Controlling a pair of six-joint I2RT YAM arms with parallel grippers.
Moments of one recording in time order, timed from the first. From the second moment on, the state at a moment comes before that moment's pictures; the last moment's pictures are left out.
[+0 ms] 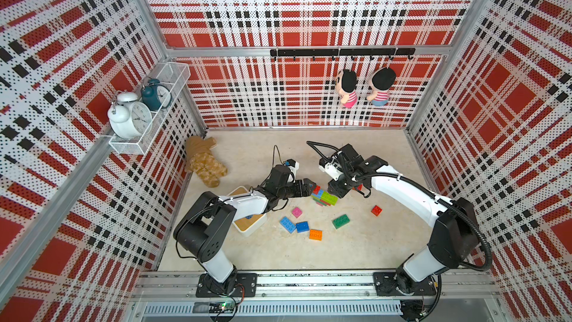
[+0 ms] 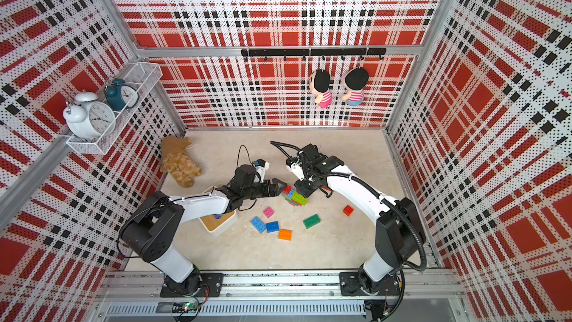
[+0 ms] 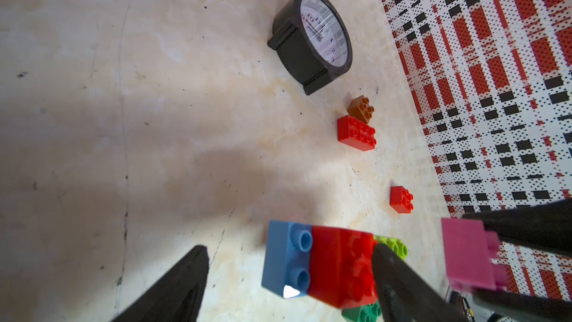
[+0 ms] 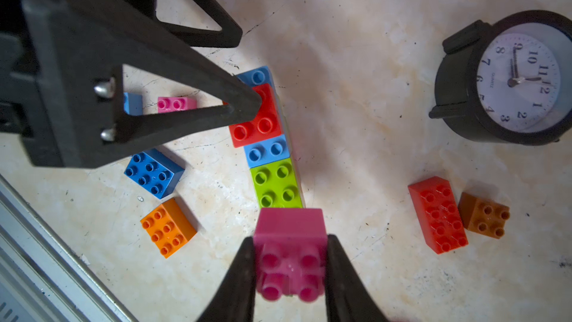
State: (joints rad) left arm -0.56 1.66 0.79 0.27 0.34 -0.62; right arm 0.59 1.60 1.32 -0.85 -0.14 -0.18
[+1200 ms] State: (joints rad) left arm -0.56 1.67 0.79 0.28 0.36 -0.63; right arm 0.60 1.67 1.42 -0.98 -0.11 -0.41
